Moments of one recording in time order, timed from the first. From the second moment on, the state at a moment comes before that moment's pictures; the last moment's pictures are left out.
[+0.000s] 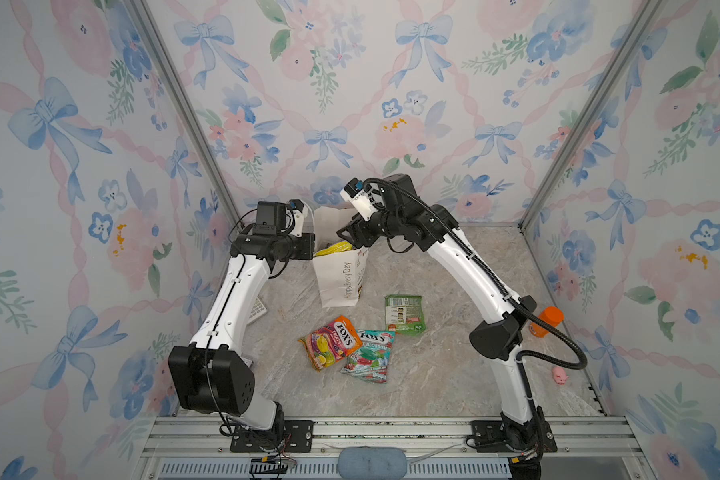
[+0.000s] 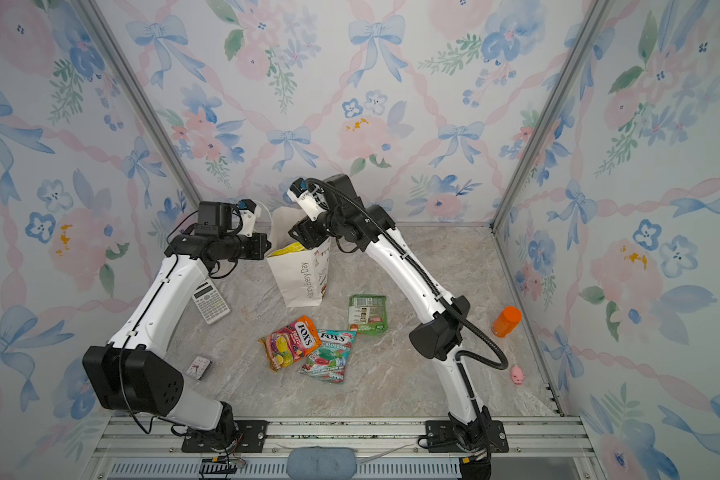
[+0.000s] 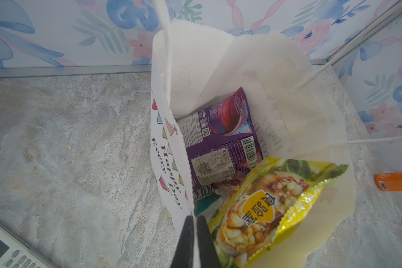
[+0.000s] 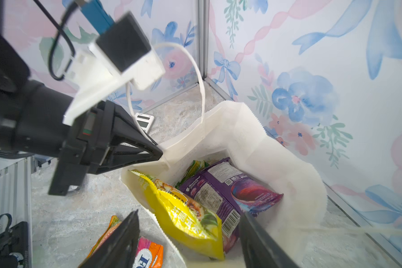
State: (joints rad) left arm -0.09 1.52 1.53 -0.77 0.29 -0.06; right arm 0.73 2.16 2.55 -0.90 -0.26 -0.09
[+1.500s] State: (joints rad) left arm -0.09 1.52 1.53 -0.77 0.29 -0.06; right arm 0.74 2.28 2.61 -1.01 -0.13 0.03
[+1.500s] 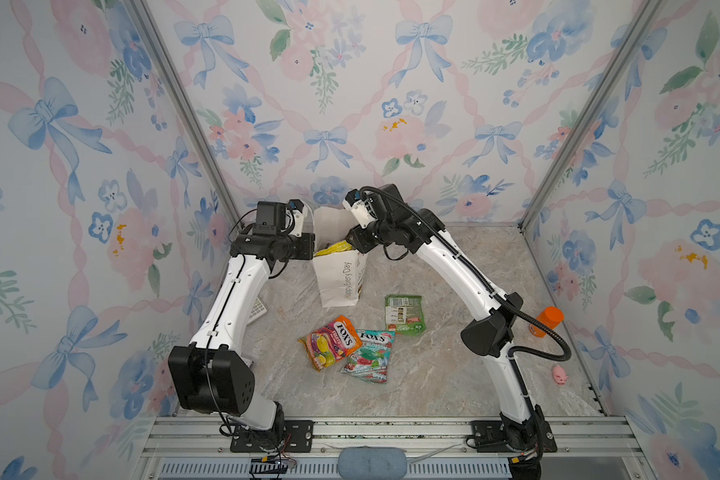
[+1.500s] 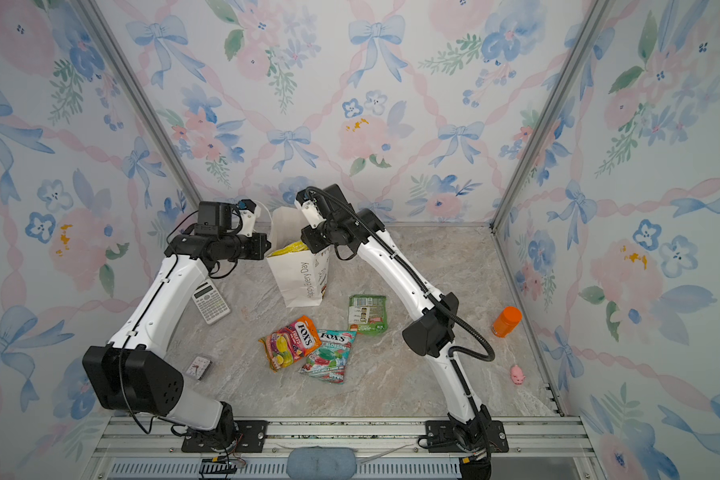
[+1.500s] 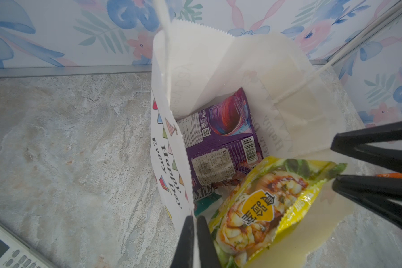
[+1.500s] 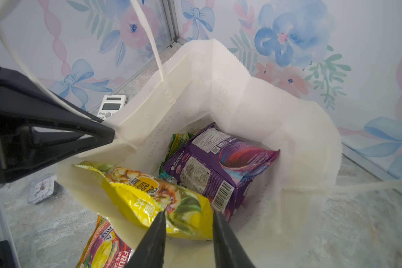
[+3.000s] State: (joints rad) left arm -0.08 1.52 1.52 -0.77 0.28 -0.06; right arm 0.76 1.70 1.89 -0.70 -0.18 0.20
